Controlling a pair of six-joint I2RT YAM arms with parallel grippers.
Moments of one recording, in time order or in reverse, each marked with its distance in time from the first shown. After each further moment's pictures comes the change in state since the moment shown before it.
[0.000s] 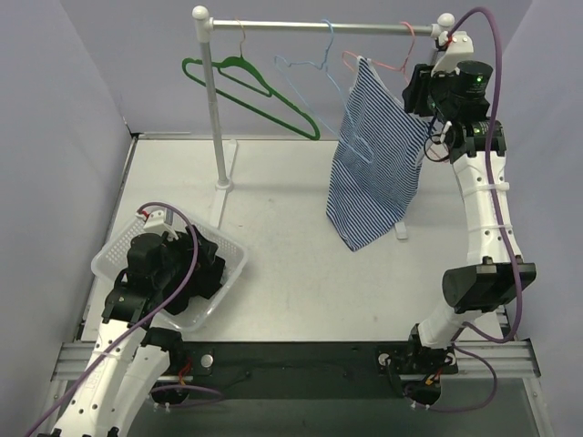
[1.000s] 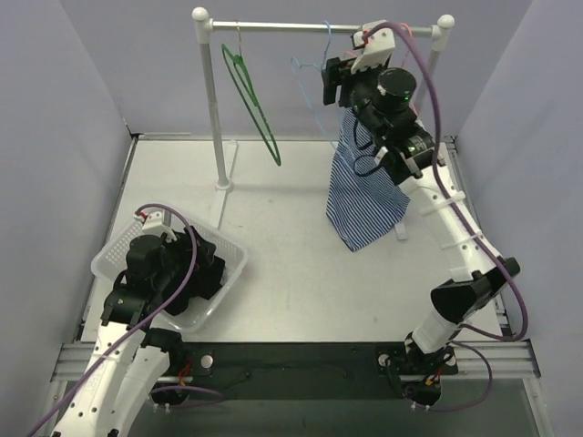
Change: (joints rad) left arm 0.000 -0.012 0.002 -0.012 -0.024 -0.001; right arm 0.473 0.021 0.005 0.340 0.322 -0.089
